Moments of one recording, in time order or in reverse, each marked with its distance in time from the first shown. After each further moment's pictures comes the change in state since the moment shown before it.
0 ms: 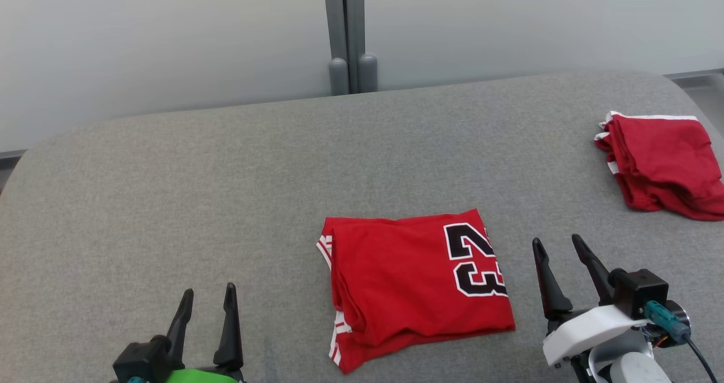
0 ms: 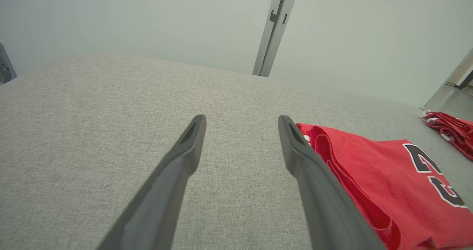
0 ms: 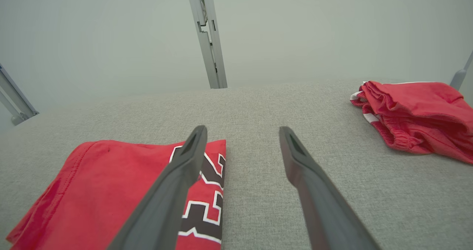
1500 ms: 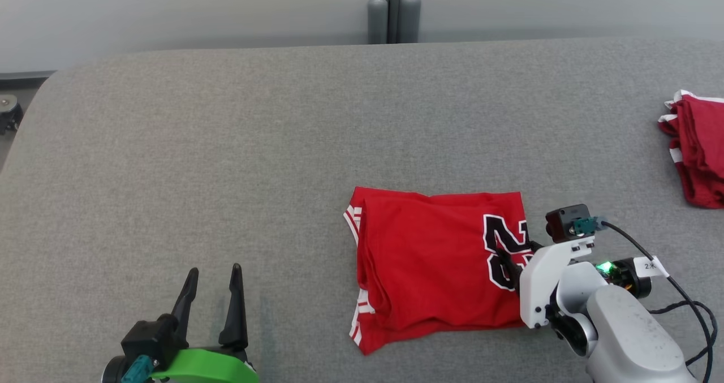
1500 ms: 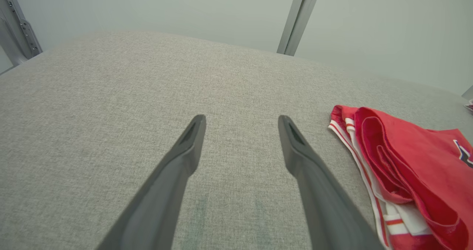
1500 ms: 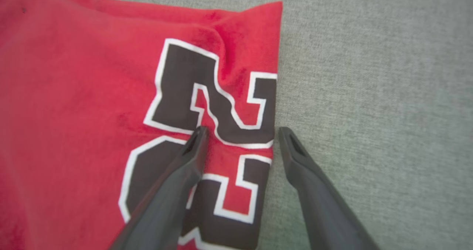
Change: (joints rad) left arm -0.066 -0.005 -0.004 0.029 0.041 -0.009 0.000; right arm -0.292 -0.084 0.208 0.285 0.124 0.000 0.542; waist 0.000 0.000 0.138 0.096
